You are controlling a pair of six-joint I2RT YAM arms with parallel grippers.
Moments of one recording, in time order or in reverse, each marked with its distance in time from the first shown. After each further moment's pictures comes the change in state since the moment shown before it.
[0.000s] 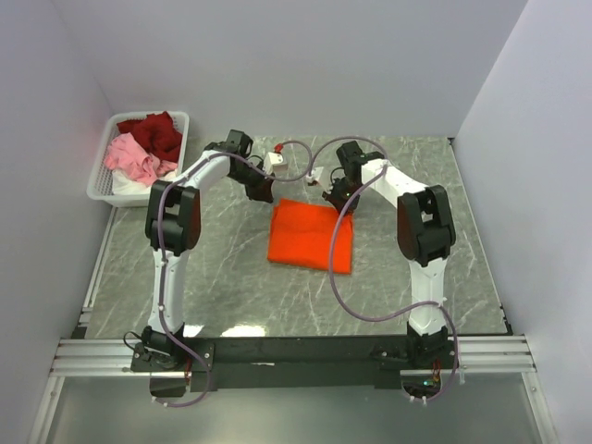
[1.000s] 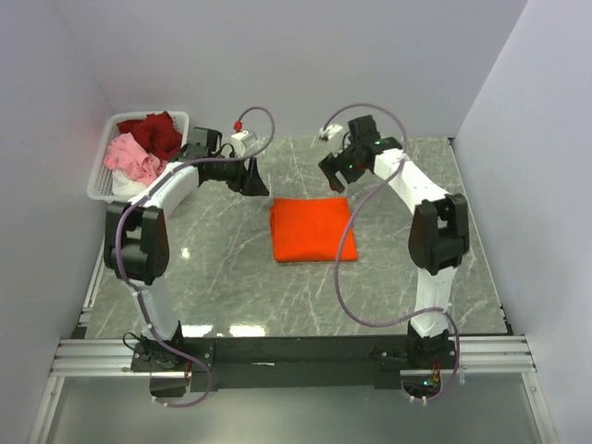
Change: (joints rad) left arm 0.091 -0.373 -0.367 0.335 0.096 -0.678; right arm -0.020 -0.094 0.053 0.195 0.074 0.366
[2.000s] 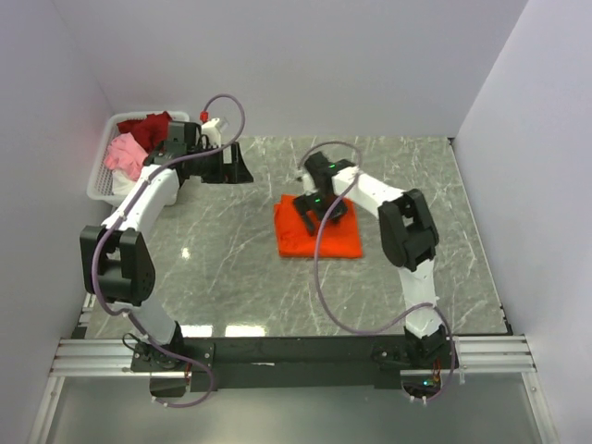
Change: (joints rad) left arm 0.055 -0.236 -0.086 -0.043 -0.309 -0.339; right arm 0.246 0.126 -0.011 -0.218 0.148 0.510
